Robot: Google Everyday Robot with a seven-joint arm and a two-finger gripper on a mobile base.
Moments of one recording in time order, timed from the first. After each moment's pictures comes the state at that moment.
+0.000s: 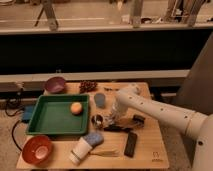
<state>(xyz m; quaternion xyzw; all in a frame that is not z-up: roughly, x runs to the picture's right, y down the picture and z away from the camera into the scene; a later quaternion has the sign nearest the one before) 0.039 0.169 0.871 -0.17 -0.29 -0.53 0.78</state>
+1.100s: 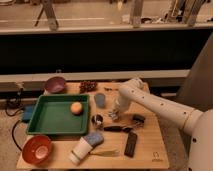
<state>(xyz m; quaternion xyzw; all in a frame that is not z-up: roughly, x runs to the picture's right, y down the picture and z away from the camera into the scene) 0.071 0.150 0.883 -0.18 -0.28 -0.53 0.78</state>
